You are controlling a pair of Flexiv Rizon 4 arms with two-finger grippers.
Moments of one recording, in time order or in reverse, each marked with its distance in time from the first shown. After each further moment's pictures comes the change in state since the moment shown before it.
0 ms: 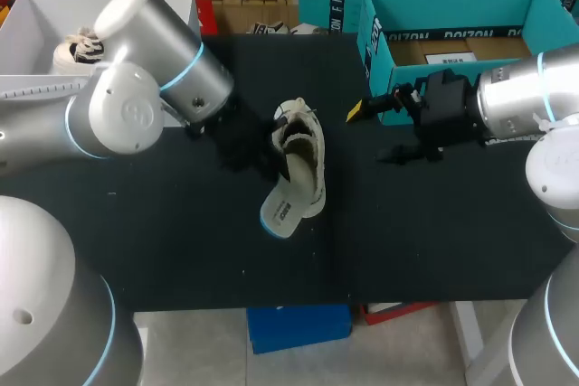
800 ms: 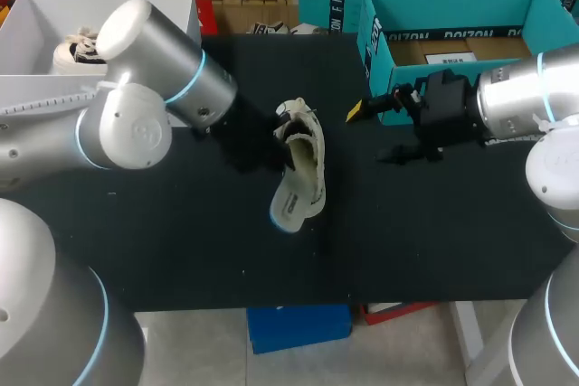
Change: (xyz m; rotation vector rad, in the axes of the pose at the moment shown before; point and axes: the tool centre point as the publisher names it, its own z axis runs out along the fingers) left arm -0.012 0.035 0.008 -0.134 -0.054 0.066; right arm 0.000 0.000 0.000 0.000 0.000 0.000
